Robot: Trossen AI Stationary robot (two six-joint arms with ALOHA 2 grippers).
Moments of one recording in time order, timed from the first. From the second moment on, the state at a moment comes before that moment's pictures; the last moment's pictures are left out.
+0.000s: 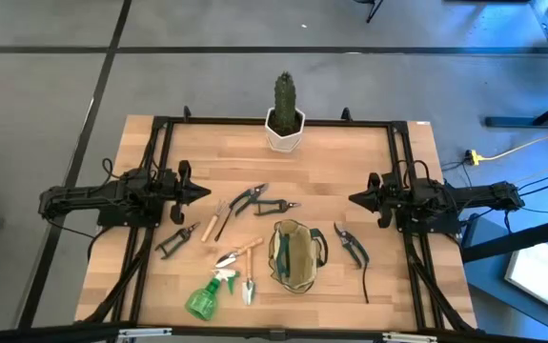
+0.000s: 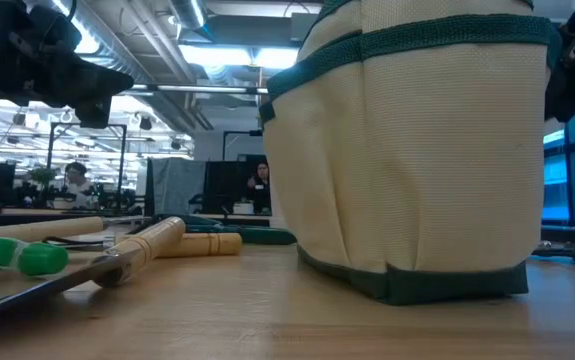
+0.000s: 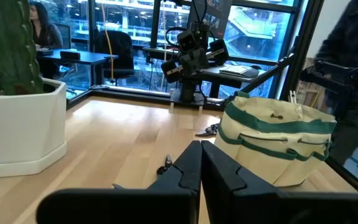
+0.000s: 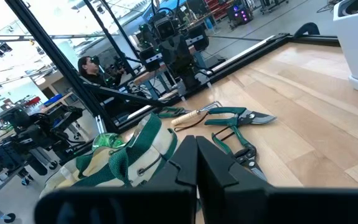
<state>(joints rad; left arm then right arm) 0.11 0.01 0.01 0.03 0.06 -0.14 0.13 0.06 0.01 0.03 0.12 0.53</state>
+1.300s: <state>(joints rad) 0.11 0.01 0.01 0.03 0.06 -0.14 0.13 0.06 0.01 0.14 0.24 0.69</state>
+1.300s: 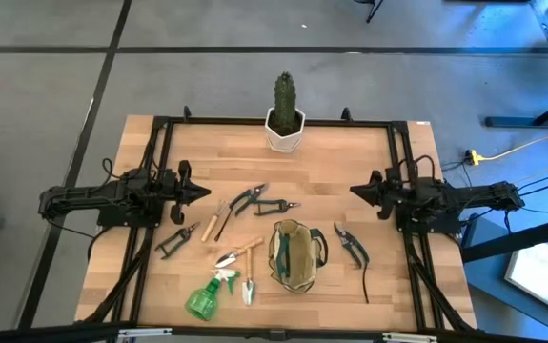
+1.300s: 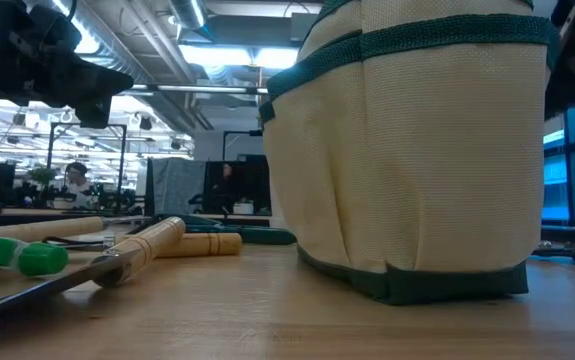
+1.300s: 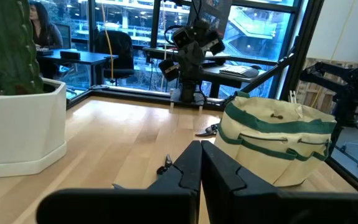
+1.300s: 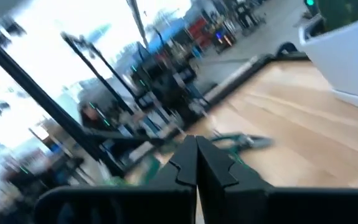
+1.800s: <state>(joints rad) 0.11 0.02 0.01 0.61 -0.12 -0.47 0.13 0.06 0.01 0.64 0.49 0.64</state>
